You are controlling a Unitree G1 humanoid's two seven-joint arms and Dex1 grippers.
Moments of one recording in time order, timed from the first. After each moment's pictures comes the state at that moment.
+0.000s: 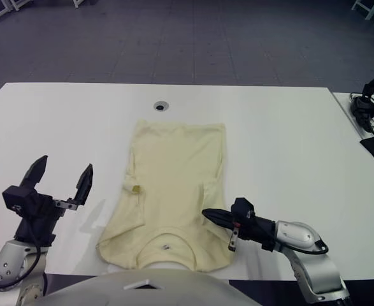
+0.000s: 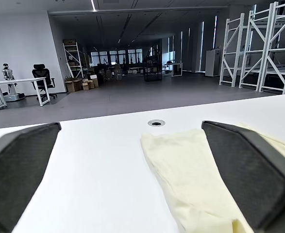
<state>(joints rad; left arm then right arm) 0.64 0.26 0.18 -0.61 -0.35 -0.15 -0.32 0.41 -0.62 0.03 -0.38 0.44 0.19 1.03</state>
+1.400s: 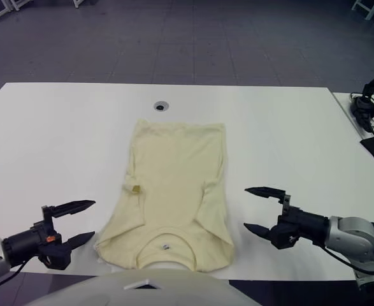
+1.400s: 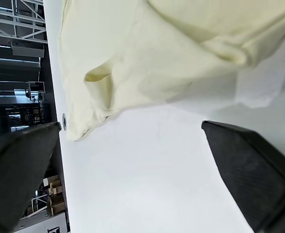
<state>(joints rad) 0.67 0.88 0.28 -0.20 0.53 -0.96 -0.48 0.36 -0.91 -0.13 0.18 -0.11 -1.12 0.87</state>
